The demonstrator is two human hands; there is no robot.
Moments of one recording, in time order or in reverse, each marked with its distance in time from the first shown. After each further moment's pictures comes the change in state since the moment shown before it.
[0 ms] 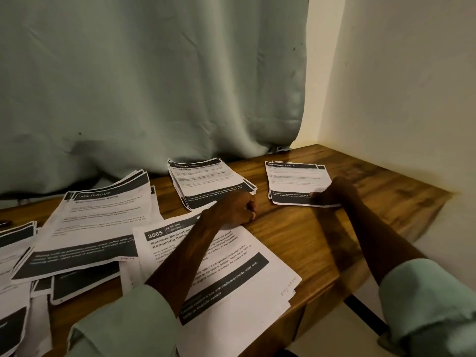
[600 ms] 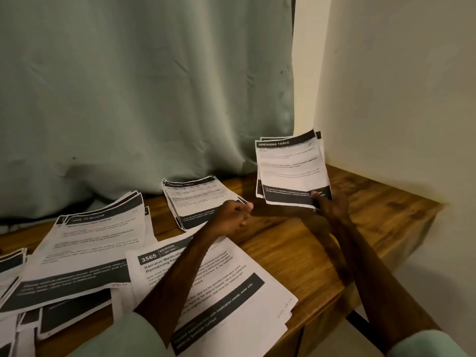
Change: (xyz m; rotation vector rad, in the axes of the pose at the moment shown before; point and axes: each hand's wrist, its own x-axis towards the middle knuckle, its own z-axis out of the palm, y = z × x) left_hand 0.001 0.010 -0.008 -0.609 0.177 -0.178; right_hand -0.123 -0.033 -0.022 1.193 0.237 -0.109
